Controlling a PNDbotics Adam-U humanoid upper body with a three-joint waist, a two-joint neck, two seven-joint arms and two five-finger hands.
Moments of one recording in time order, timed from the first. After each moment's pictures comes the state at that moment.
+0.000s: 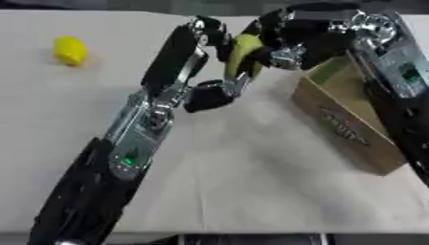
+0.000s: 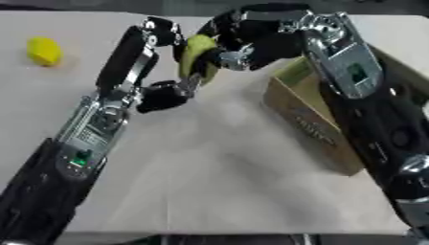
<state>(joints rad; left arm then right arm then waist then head) -0.72 0.06 -0.42 -1.54 -0.73 -0.15 0.14 -0.82 -0.43 0.24 -1.55 -0.14 0.17 0.90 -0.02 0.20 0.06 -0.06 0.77</state>
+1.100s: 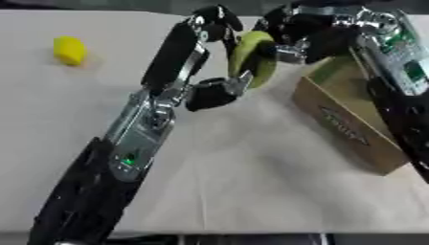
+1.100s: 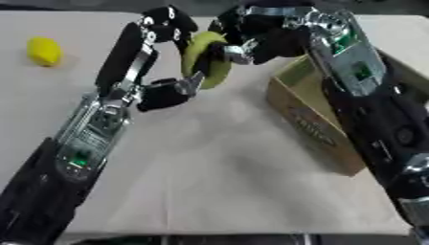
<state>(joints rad) -0.72 0.06 -0.43 -1.56 -0.72 -0.13 0.18 -0.82 -0.44 0.23 -1.55 -0.19 0.22 0.87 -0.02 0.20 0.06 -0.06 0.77</state>
